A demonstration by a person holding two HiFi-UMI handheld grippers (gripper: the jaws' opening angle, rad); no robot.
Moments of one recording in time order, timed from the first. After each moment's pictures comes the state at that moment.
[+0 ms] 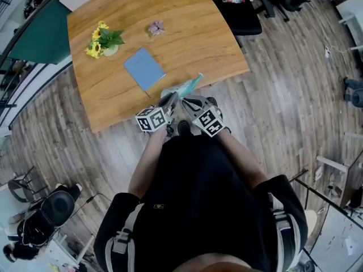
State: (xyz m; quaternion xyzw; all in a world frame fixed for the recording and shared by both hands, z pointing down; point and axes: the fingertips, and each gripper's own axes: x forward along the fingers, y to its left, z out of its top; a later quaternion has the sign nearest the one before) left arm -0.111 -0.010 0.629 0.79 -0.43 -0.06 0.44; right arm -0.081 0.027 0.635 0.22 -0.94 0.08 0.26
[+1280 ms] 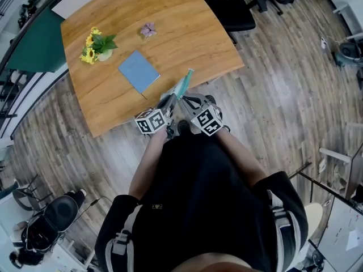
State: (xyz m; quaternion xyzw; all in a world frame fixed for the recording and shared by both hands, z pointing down) left arm -0.097 -0.003 0.635 0.78 -0.43 -0.05 0.45; right arm -0.059 0.018 0.628 0.27 -0.92 0.05 0.27
